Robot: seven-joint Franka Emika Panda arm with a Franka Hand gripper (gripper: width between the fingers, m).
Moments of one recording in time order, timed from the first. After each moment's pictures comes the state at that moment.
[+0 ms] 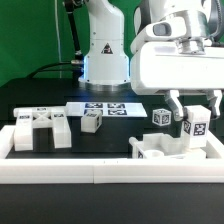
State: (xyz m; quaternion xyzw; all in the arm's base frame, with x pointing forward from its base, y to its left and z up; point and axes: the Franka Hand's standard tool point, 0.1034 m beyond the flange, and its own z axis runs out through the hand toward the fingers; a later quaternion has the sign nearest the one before) arm 0.611 0.110 0.079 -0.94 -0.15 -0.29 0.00
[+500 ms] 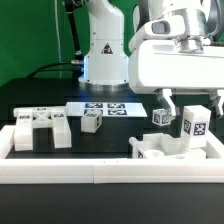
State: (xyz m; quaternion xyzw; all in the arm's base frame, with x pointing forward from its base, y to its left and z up) arm 0.615 0.103 0.083 -0.94 -0.16 -0.29 0.00
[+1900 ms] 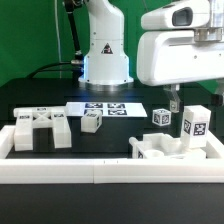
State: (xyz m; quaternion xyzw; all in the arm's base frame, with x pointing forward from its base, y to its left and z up) arm 0.615 0.109 0.097 -0.98 -0.19 -0.03 0.02
